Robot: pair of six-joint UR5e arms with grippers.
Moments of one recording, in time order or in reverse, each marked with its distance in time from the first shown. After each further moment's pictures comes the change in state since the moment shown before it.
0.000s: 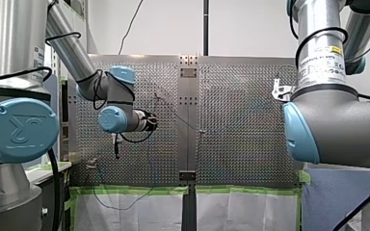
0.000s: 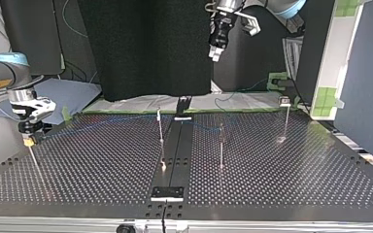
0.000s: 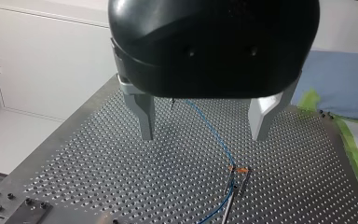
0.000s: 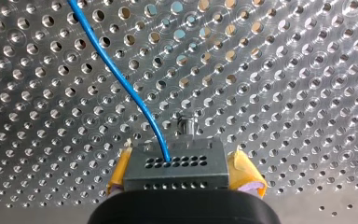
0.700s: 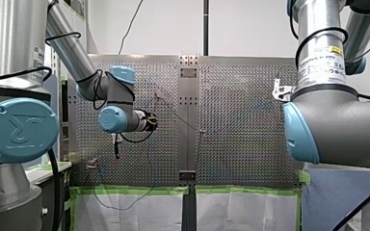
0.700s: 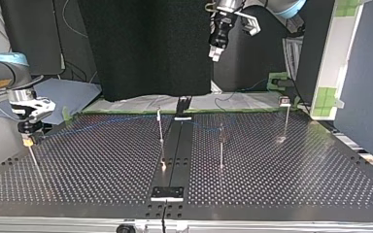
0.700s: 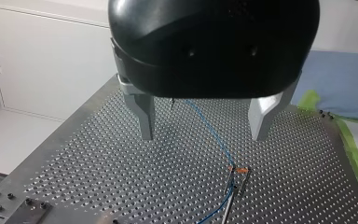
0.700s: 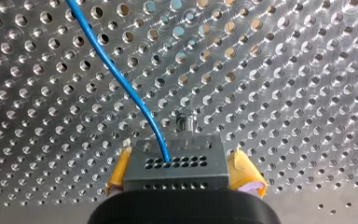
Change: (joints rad) left arm 0.000 0.000 0.000 0.000 0.000 0.000; right arm -0.003 0.000 0.000 -0.008 0.000 0.000
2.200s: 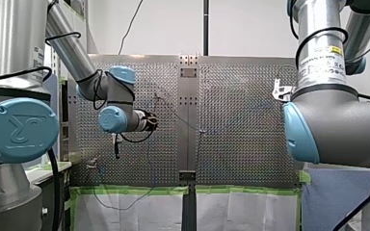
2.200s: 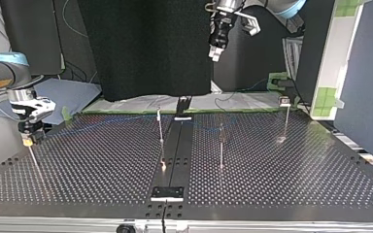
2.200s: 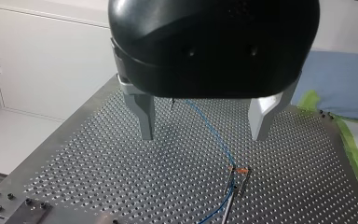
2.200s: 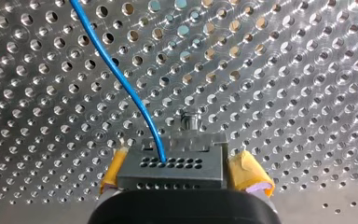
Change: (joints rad) left arm 0.000 0.000 0.000 0.000 0.000 0.000; right arm 0.001 0.000 0.000 0.010 0.001 0.000
